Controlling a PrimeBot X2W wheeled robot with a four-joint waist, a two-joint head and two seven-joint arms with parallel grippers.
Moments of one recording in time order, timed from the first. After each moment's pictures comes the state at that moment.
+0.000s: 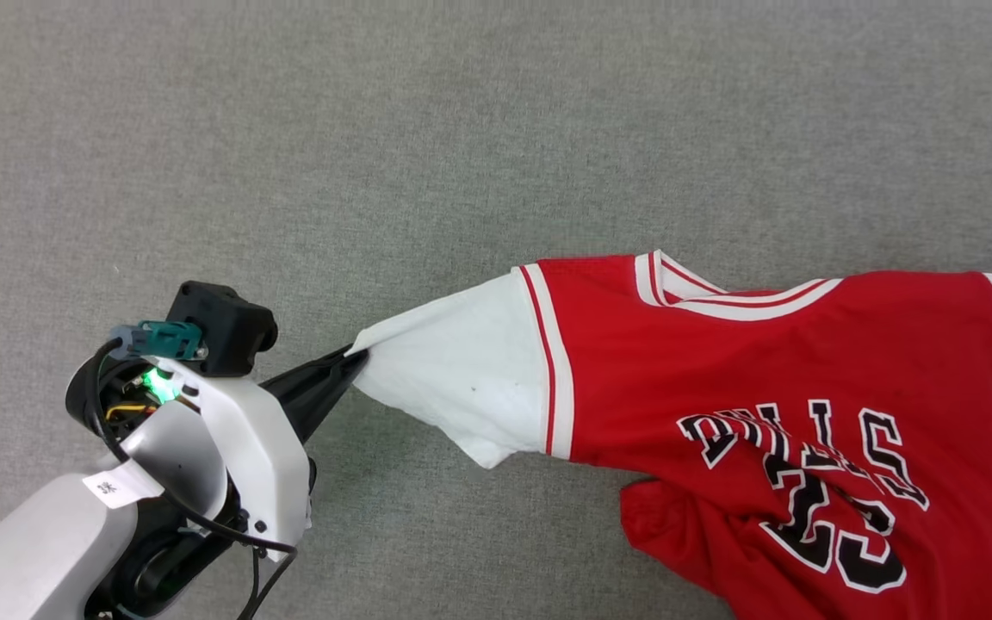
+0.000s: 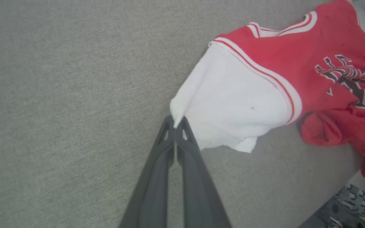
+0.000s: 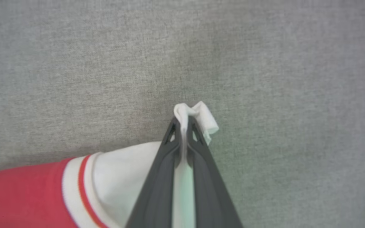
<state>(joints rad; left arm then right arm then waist) -0.41 0.77 -0.60 -0.32 -0.87 0.08 0.44 -0.71 -0.30 -0.37 0.41 0.13 0.13 1.05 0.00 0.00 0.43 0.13</state>
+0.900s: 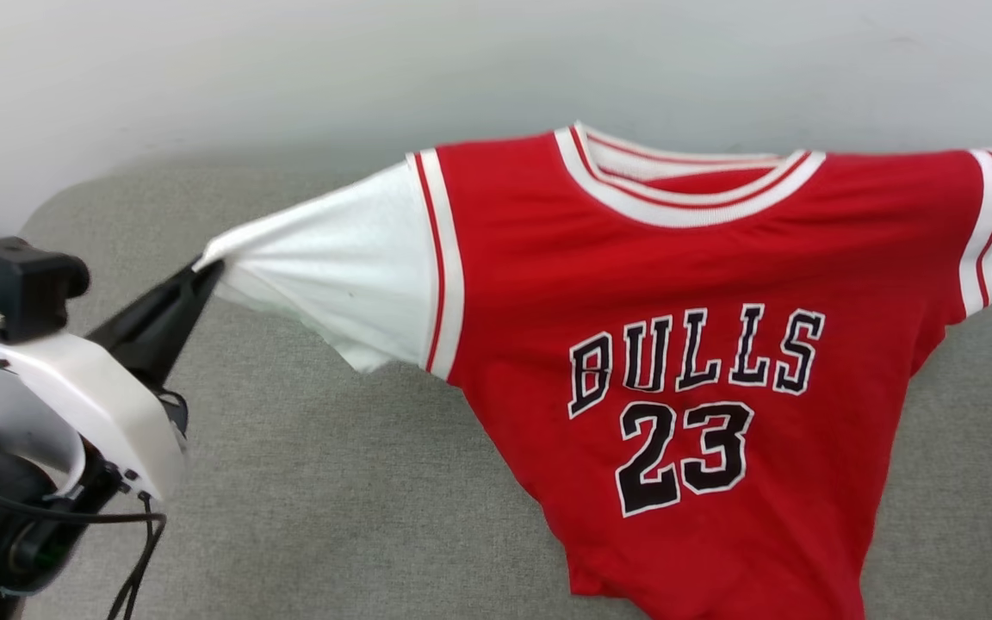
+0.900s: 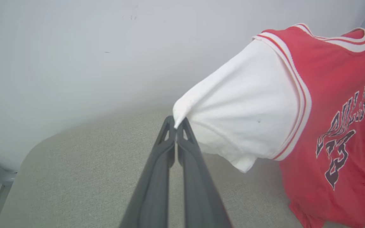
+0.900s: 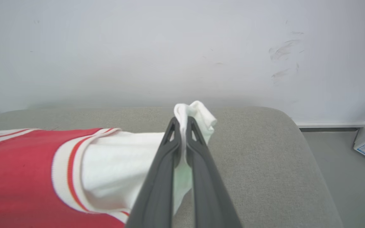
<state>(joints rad) -0.34 0.87 -0.40 -0.32 -0.89 0.17 0.27 -0.65 -0.41 -0.22 0.16 0.44 0.13 0.81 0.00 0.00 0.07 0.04</state>
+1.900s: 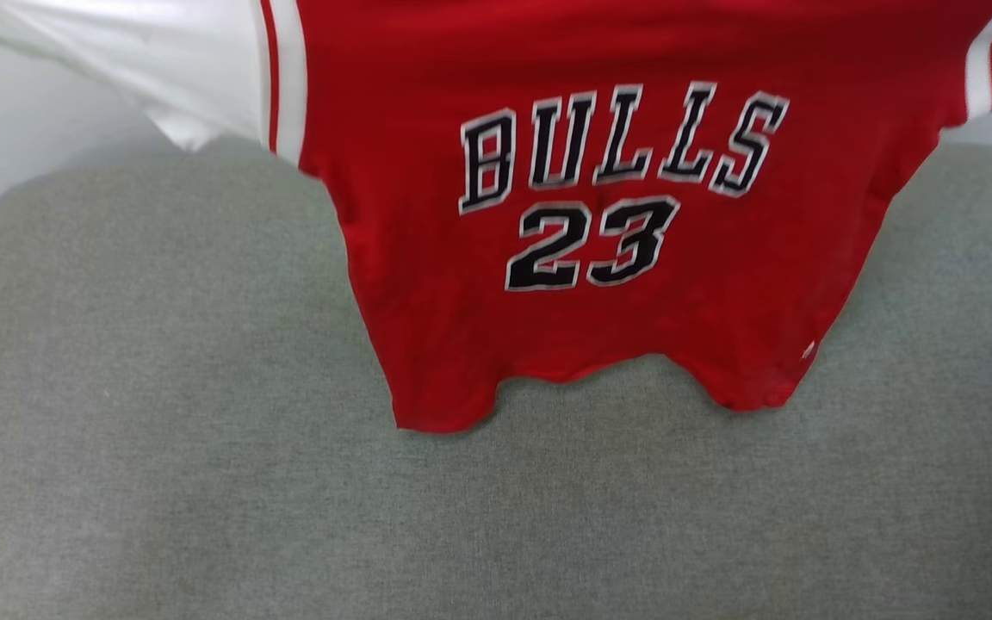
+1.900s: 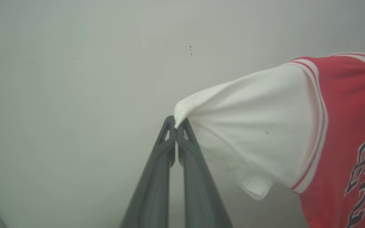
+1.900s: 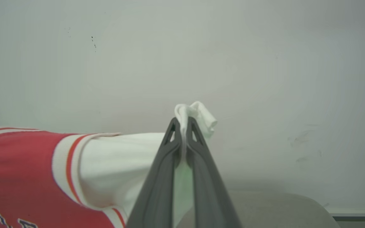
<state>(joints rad) -0.49 0.95 -0.17 -0.29 -0.88 0.14 0.06 -0.83 -0.34 -0.25 0.02 0.55 0.13 0.68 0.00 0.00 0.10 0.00</state>
